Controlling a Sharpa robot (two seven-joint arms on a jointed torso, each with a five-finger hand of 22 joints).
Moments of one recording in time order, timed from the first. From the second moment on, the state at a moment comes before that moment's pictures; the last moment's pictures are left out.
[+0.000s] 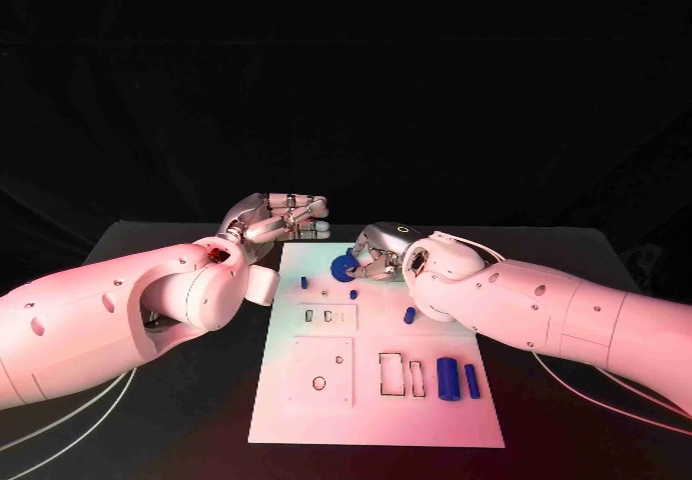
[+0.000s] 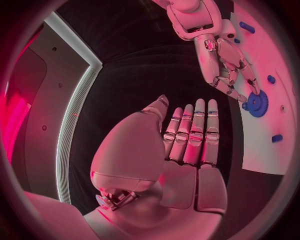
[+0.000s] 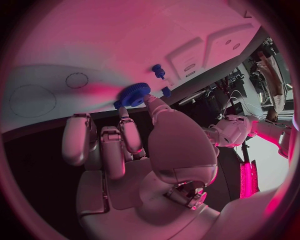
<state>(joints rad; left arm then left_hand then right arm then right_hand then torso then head) 1.20 -0.94 0.06 1.68 -0.10 -0.42 0.30 1.44 -0.03 0.23 0.19 0.05 0.91 0.23 0.07 0.07 0.98 0.19 0.07 0.07 1.03 0.15 0.09 0.19 0.17 0.83 0.28 0.30 0.09 1.27 -0.37 -0.14 1.12 -1.46 -0.32 -0.16 1.17 -0.09 0.17 0.14 0.33 0.93 0.17 0.11 0.15 1.33 0.08 1.37 1.29 1.47 0.01 1.57 1.31 0.08 1.39 0.11 1.28 1.29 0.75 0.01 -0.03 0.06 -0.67</state>
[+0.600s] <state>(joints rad) 1.20 -0.95 0.06 1.68 -0.10 -0.42 0.29 1.44 -0.03 0.23 0.19 0.05 0.91 0.23 0.07 0.07 0.98 0.19 0.07 0.07 1.02 0.15 0.09 0.19 0.17 0.83 0.28 0.30 0.09 1.27 -0.45 -0.14 1.19 -1.46 -0.35 -0.16 1.17 -0.09 0.17 0.14 0.35 0.94 0.17 0.11 0.15 1.33 0.08 1.37 1.29 1.47 0.01 1.57 1.31 0.08 1.39 0.11 1.28 1.29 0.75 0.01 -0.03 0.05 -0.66</state>
